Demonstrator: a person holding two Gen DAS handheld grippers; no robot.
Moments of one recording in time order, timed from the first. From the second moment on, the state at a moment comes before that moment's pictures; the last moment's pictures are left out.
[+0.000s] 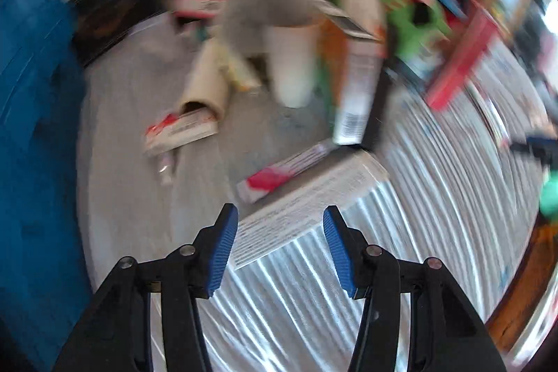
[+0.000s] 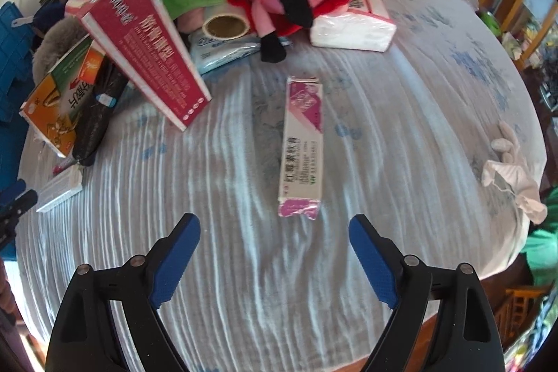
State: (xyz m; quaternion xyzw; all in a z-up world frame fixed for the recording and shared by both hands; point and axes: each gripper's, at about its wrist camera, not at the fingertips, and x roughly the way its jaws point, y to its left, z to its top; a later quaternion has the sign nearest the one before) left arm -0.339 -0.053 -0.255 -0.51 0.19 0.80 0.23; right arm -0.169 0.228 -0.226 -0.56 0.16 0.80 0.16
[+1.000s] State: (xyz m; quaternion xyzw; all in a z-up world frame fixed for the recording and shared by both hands) left arm -0.397 -0.083 -0.261 -0.55 0.03 0.83 0.11; right arm -0.187 0.255 -0.207 -0.53 0.15 0.82 0.17
